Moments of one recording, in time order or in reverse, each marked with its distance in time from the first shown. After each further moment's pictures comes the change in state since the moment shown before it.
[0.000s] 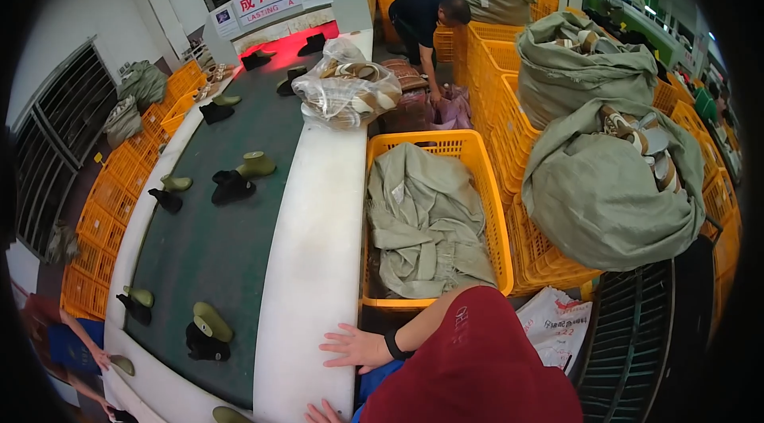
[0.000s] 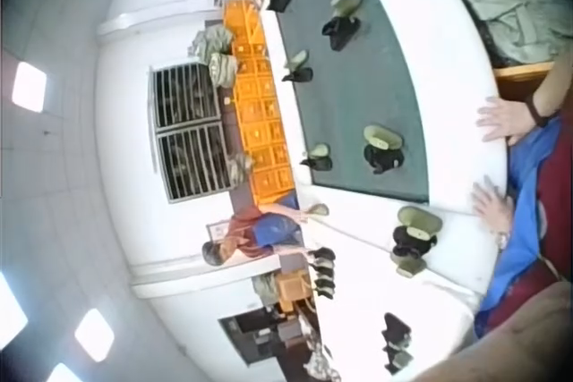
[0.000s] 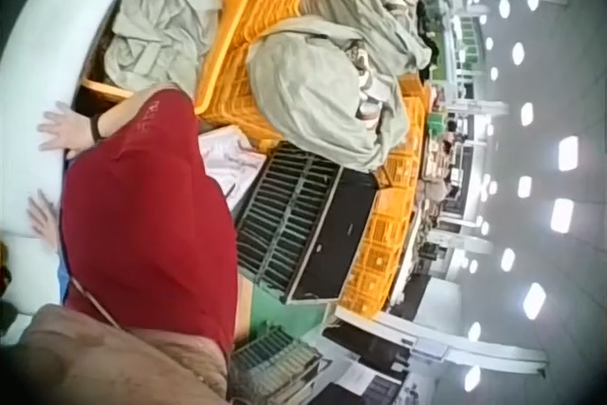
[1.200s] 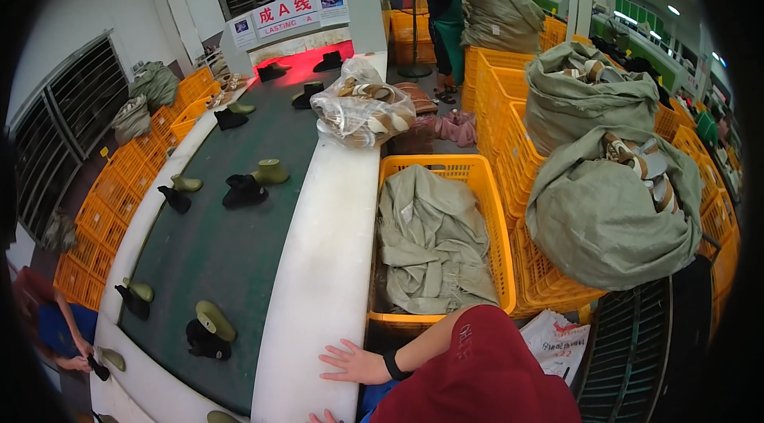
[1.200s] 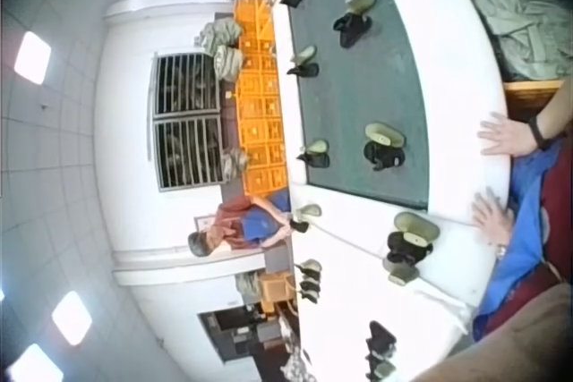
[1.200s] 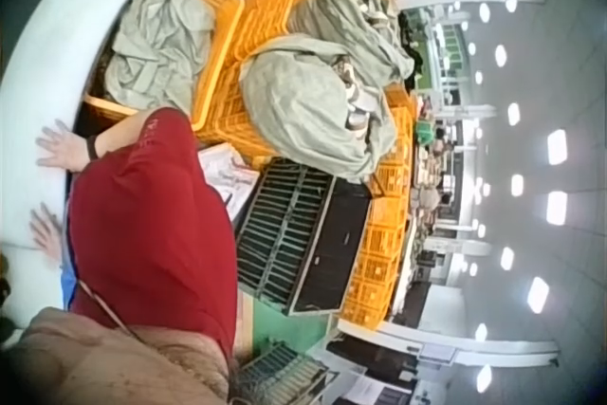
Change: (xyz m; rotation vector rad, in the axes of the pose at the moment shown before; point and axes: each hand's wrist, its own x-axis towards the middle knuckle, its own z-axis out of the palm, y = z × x) left_hand -0.005 -0.002 -0.004 -0.065 0.127 -0.009; right_hand 0.022 -0.021 0.011 -0.178 0.034 0.073
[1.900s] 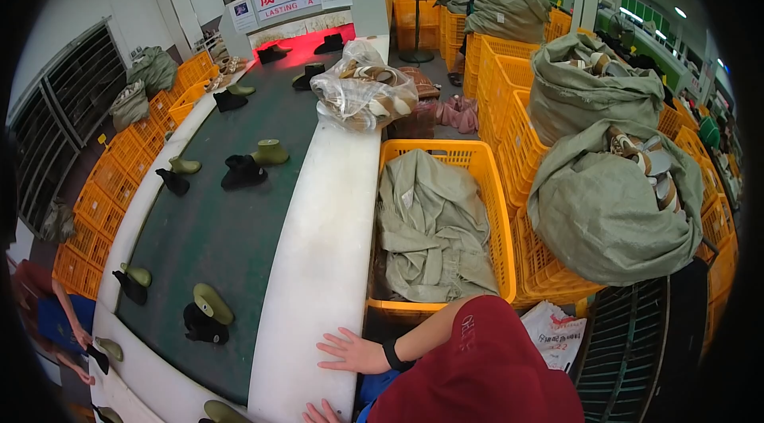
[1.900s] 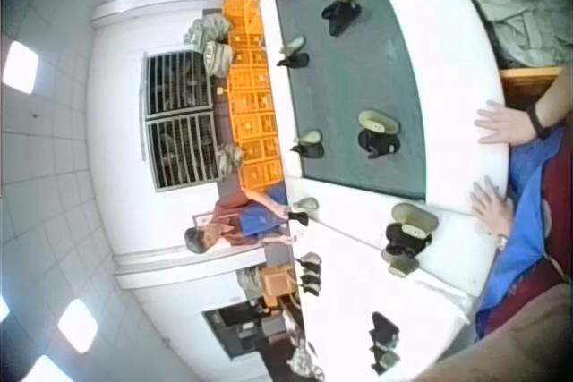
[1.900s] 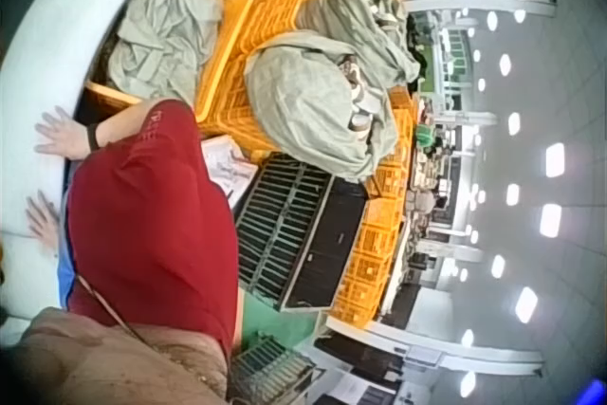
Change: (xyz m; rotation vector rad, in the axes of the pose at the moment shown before) left_hand 0.000 0.002 0.004 0.019 0.069 0.020; right_hand 0.001 0.001 0.000 0.001 -0.003 0.000
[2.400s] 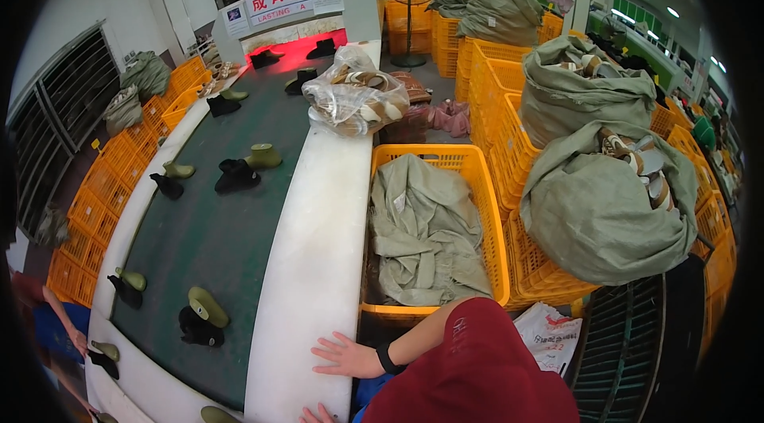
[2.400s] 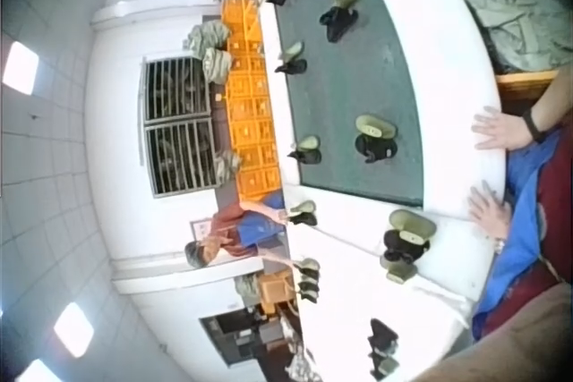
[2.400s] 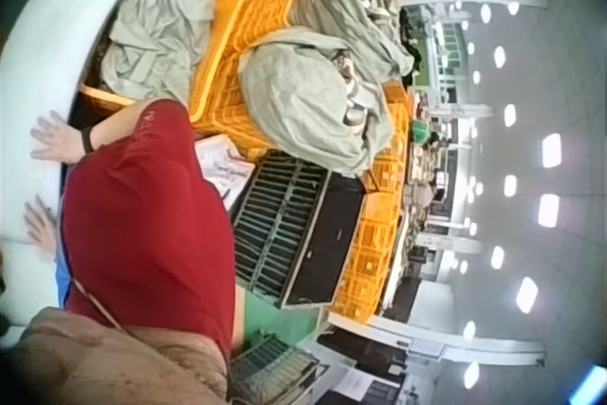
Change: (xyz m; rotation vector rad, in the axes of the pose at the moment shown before) left_hand 0.005 0.006 -0.012 -0.092 -0.125 -0.033; right_hand -0.001 0.000 0.003 0.003 0.001 0.024
